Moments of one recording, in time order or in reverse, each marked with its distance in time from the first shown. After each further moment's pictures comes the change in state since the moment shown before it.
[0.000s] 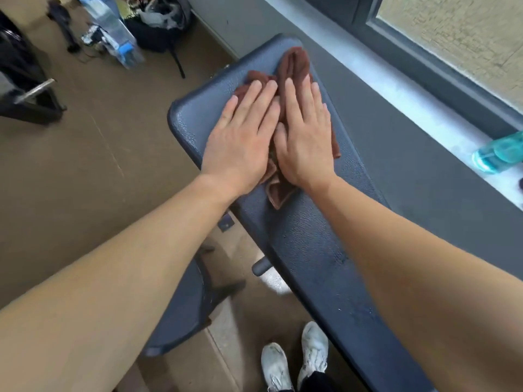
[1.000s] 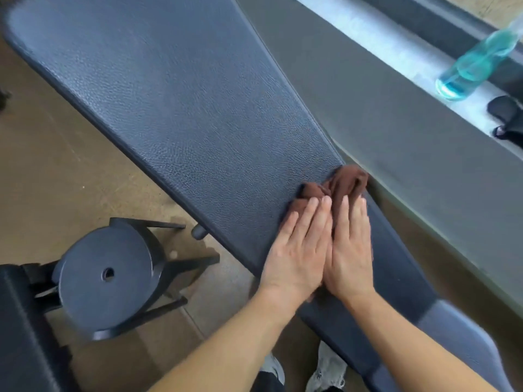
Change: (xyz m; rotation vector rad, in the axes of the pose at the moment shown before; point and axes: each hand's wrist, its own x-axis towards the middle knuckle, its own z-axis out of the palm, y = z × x) left_hand -0.175 0.279 0.097 -0.088 -0.156 0.156; right_hand -0.307 0.178 -0.019 -0.059 -0.107 0.308
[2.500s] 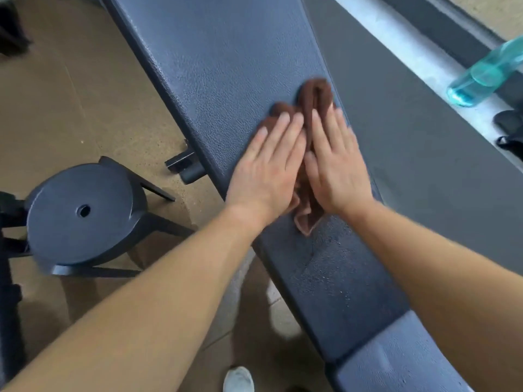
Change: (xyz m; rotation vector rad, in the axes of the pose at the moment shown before) left_hand 0.005 -0.033 -0.011 0.076 0.127 -0.212; right_hand 0.074 -0.004 -0.022 -0.127 -0.059 -0.495
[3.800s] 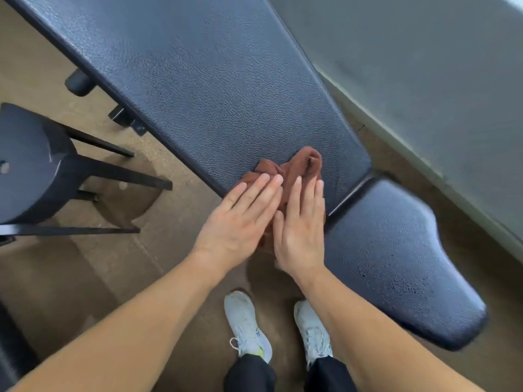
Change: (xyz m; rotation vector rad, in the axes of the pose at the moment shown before) left_hand -0.209 0.140 0.053 -0.008 -0.212 0.421; right_hand -0.321 -0.025 0.086 0.122 -0.040 0.516
